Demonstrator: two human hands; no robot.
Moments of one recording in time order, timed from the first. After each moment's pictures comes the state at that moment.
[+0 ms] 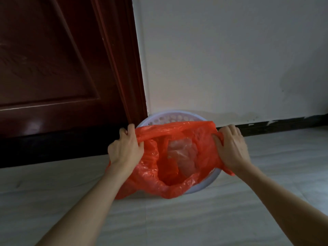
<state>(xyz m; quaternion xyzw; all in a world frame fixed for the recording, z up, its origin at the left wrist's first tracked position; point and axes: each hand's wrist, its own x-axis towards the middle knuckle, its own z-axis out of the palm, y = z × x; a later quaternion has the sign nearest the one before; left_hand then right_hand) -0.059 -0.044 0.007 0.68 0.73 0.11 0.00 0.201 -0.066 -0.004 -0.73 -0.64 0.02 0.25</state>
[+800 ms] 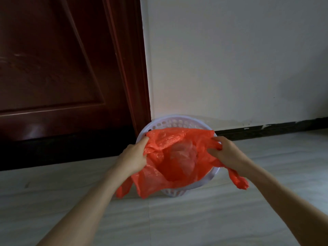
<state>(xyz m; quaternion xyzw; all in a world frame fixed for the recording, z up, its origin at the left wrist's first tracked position) -0.074 -0.068 0.038 0.73 0.63 0.09 0.23 0.182 -0.093 0.040 -0.72 -0.54 0.34 0.27</state>
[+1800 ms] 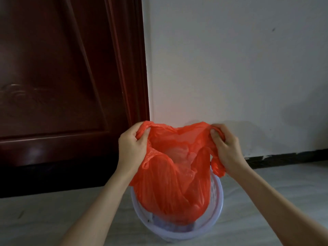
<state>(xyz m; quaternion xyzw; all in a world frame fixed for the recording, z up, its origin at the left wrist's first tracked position) -0.047 -0.040 0.119 0.60 0.53 0.56 0.20 0.168 -0.051 0.108 -0.54 -0.56 0.25 0.58</state>
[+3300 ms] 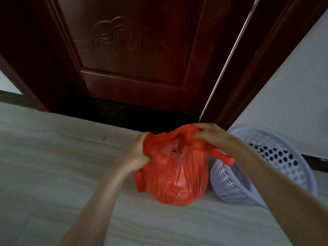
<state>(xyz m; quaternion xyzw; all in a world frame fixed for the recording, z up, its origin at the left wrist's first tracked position) -0.318 -0.140 0.039 0.54 0.67 0.27 0.43 -0.113 -0.054 0.087 -0.57 -0.65 0.49 0.13</state>
